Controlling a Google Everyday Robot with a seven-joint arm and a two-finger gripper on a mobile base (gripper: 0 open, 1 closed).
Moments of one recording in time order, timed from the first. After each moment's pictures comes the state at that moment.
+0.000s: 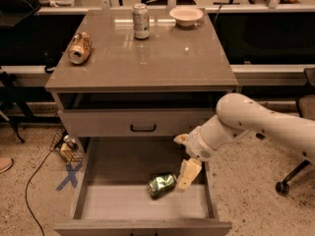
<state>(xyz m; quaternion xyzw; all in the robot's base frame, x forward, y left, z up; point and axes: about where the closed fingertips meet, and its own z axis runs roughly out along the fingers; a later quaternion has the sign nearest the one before) 0.477 -0.065 0.628 -0.64 0.70 0.26 0.18</state>
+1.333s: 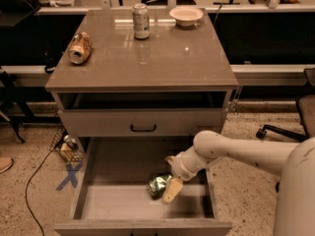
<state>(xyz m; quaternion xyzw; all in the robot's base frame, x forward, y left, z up) 0.511 -0.030 0.451 -0.62 0.72 0.26 0.19</state>
